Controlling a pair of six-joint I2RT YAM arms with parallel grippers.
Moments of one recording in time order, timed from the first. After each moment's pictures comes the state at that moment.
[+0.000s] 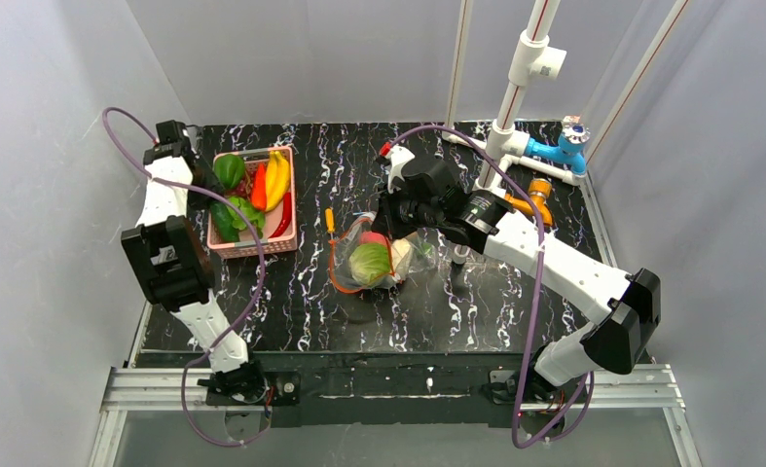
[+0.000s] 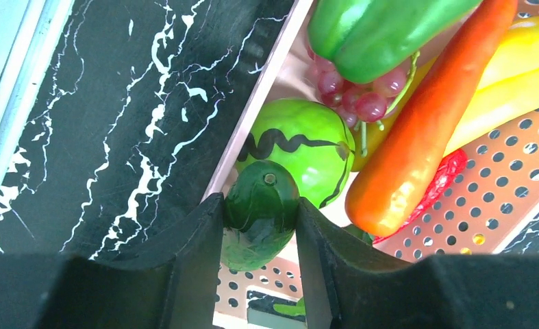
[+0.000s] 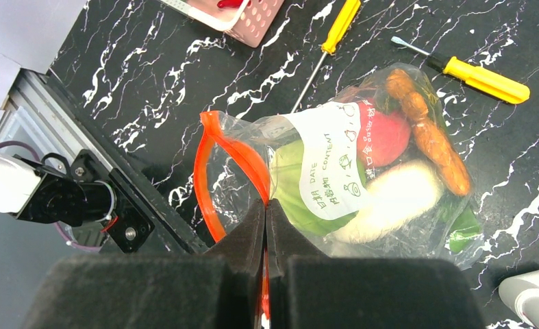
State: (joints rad) left arm 0.31 1.87 1.62 -0.85 -0.04 -0.29; right arm 0.89 1.47 1.42 -0.54 -0.10 0.36
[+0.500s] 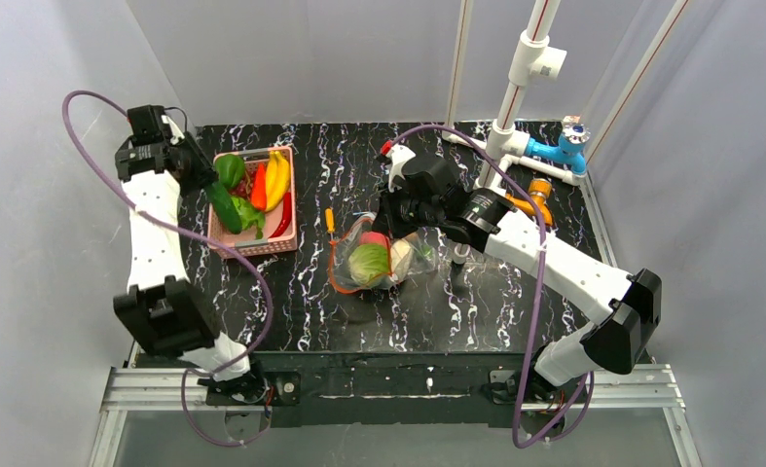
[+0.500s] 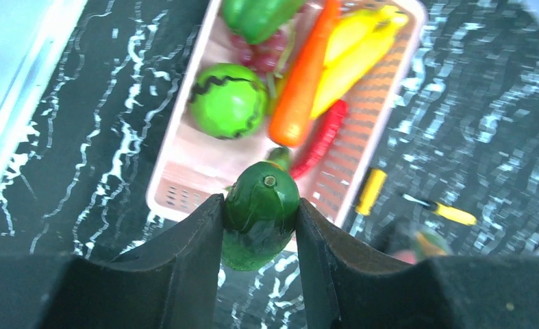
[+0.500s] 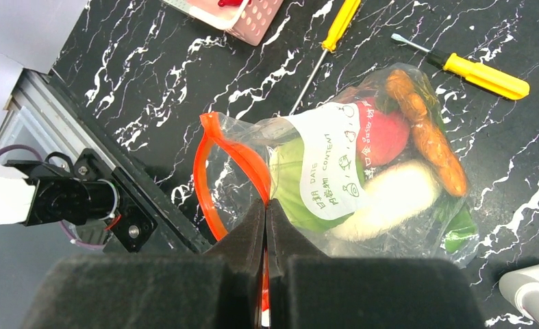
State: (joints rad) left arm 0.30 1.59 1.66 -0.97 0.04 -0.31; right arm 0.89 1.47 1.44 -0.56 -0.10 0.37
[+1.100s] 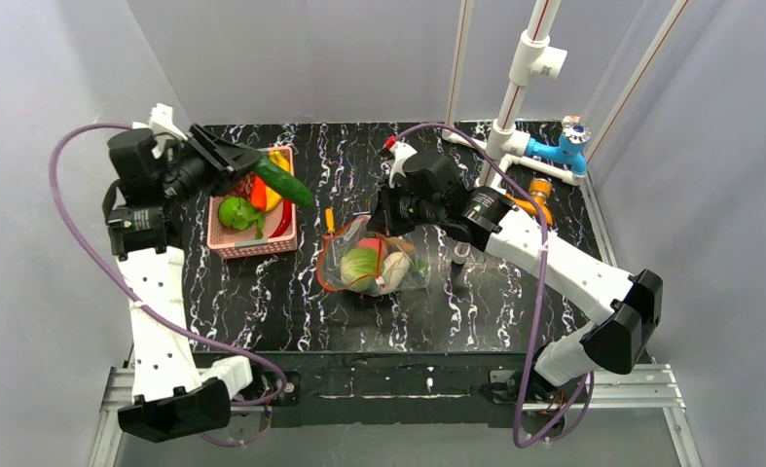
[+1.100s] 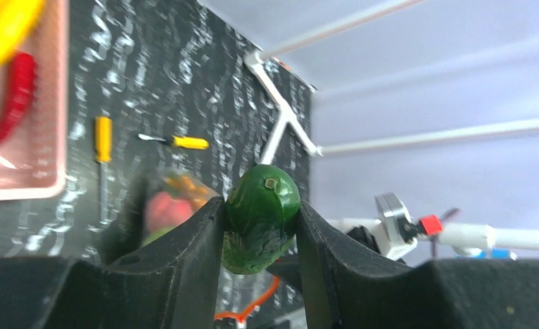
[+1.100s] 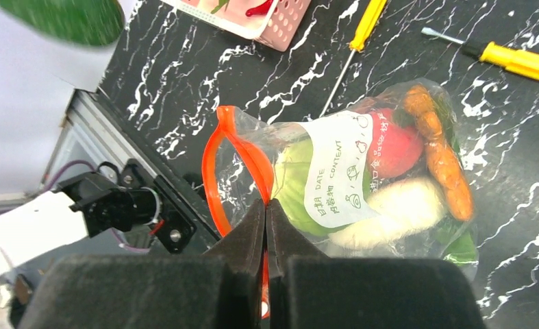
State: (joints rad) left arm 0.23 1.12 1.54 -0.81 0.58 -0.75; right arm 0.89 1.47 1.46 -0.56 -0.13 0.46
